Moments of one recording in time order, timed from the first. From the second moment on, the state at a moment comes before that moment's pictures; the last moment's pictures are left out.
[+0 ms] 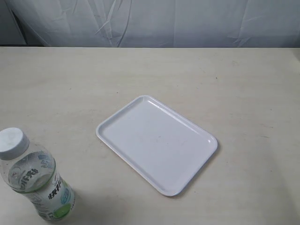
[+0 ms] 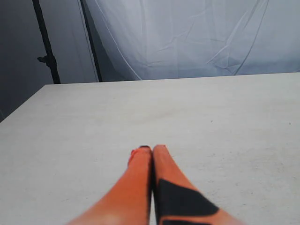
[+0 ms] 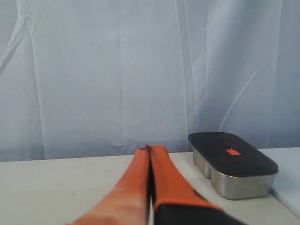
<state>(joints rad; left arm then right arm) 0.05 0.00 0.00 0.08 0.23 -0.04 -0.02 0.01 0.00 0.04 -0.03 -0.10</state>
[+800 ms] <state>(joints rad) 0.05 0.00 0.00 0.08 0.23 -0.04 0.22 0.55 -0.43 -0.10 -0.27 0.51</state>
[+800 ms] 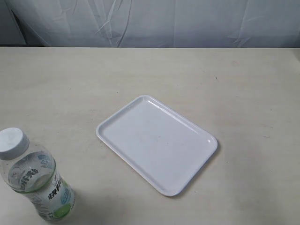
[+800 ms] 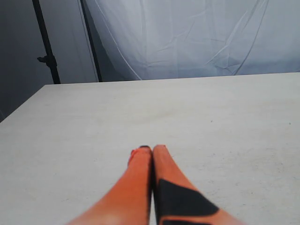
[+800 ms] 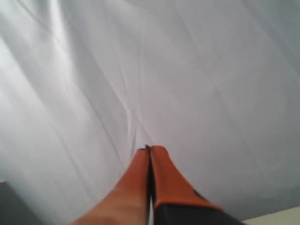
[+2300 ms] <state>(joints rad) 0.05 0.00 0.00 0.08 0.23 -0.04 0.98 1.62 -0.83 -1.08 -0.79 0.68</state>
